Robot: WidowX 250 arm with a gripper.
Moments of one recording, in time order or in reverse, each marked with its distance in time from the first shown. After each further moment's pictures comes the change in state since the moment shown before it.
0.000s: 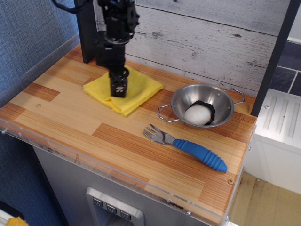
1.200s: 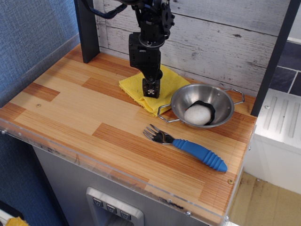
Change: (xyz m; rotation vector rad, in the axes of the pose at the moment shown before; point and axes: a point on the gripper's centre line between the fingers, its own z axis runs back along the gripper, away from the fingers) arm -0.056 0.024 0.005 -0.012 0.098 -0.164
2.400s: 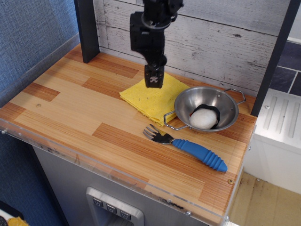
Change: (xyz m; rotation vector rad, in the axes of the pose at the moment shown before) arm -0.001 0.005 0.059 -0.095 -0.050 -0.004
